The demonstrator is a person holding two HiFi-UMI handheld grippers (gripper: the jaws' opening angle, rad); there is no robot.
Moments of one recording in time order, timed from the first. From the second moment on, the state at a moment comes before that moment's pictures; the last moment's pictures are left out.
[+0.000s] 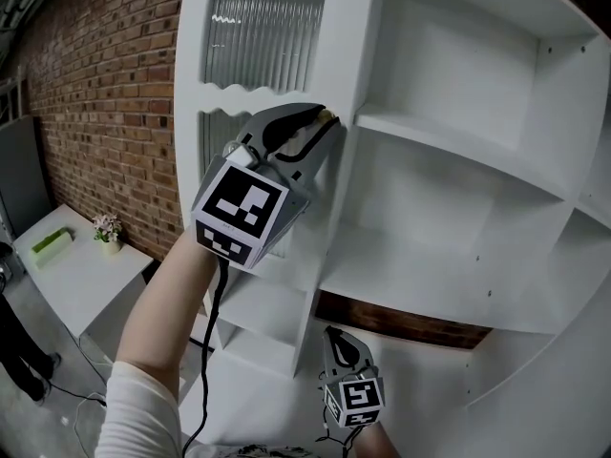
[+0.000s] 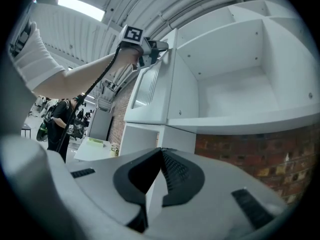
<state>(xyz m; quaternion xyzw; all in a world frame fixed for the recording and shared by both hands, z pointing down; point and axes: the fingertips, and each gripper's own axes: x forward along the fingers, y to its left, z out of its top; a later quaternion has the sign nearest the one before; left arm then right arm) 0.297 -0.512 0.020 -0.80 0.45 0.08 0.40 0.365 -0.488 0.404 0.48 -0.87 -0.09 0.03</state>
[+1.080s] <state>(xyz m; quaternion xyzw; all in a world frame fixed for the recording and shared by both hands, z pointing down) 0.250 -0.493 0.110 -0.85 0.42 0.13 0.28 0.320 -0.433 0.426 0.49 -0.87 -0.05 0.03</state>
